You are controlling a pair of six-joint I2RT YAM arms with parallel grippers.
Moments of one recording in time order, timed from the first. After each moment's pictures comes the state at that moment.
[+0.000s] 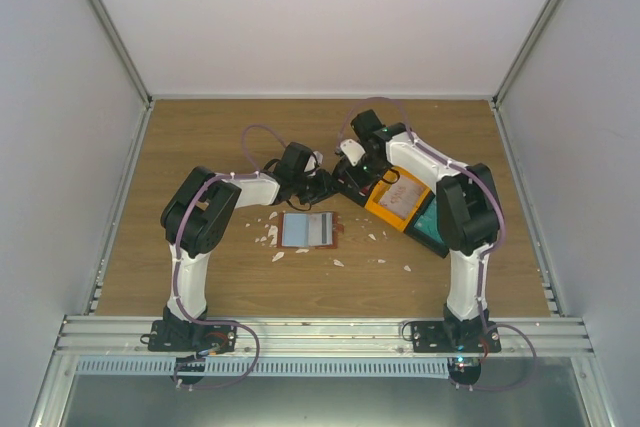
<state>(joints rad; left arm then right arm) -0.55 2.03 1.18 0.08 0.47 -0.86 0.46 2.00 1.57 -0.87 -0.22 -0.23</state>
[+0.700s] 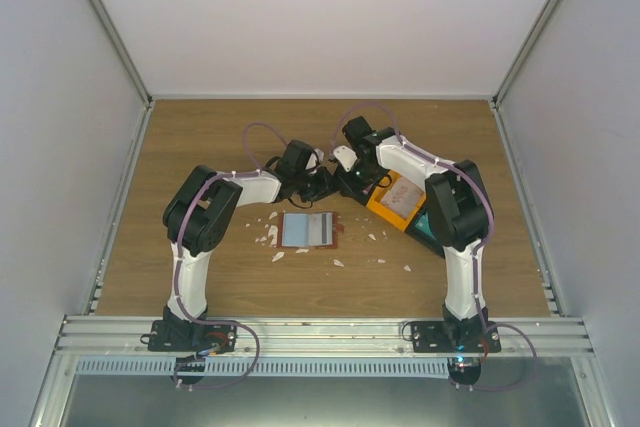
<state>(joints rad) -0.55 2.05 1.21 0.07 0.47 -0.87 0.49 2.08 1.59 -0.85 -0.18 -0.23</state>
